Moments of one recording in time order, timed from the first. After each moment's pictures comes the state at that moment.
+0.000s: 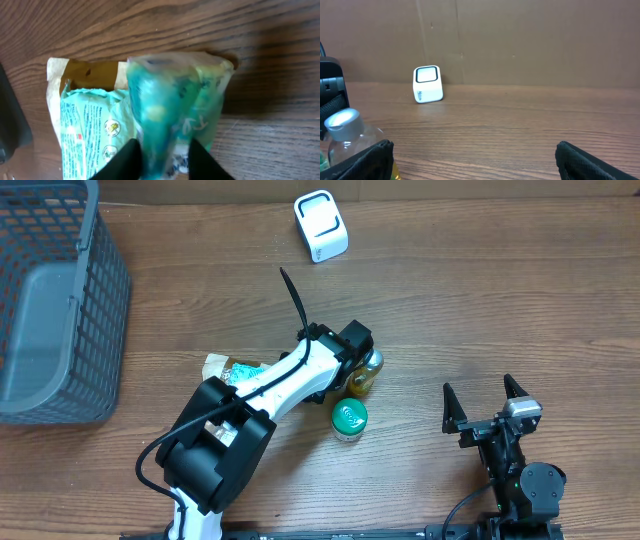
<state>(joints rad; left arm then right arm) -0.71 1.99 1.35 -1.06 -0.53 -0.47 -0.01 0.01 0.02 -0.02 -0.17 0.04</state>
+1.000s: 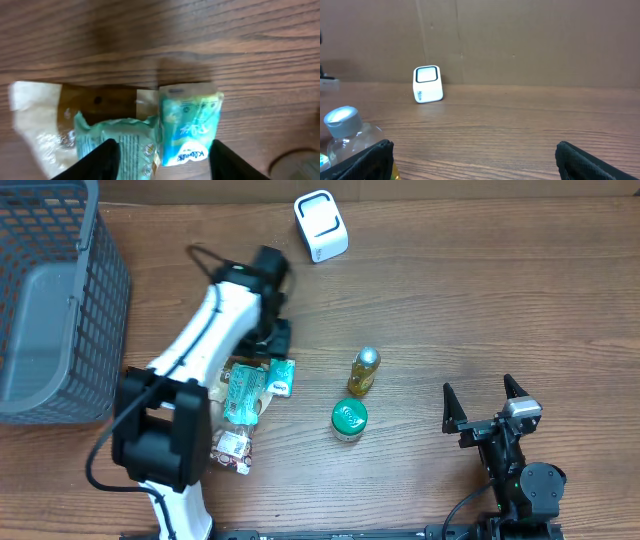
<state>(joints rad) -0.28 1.98 1.55 -1.14 0.06 -0.18 -0.01 0.01 0.02 -0.02 -0.17 0.04</state>
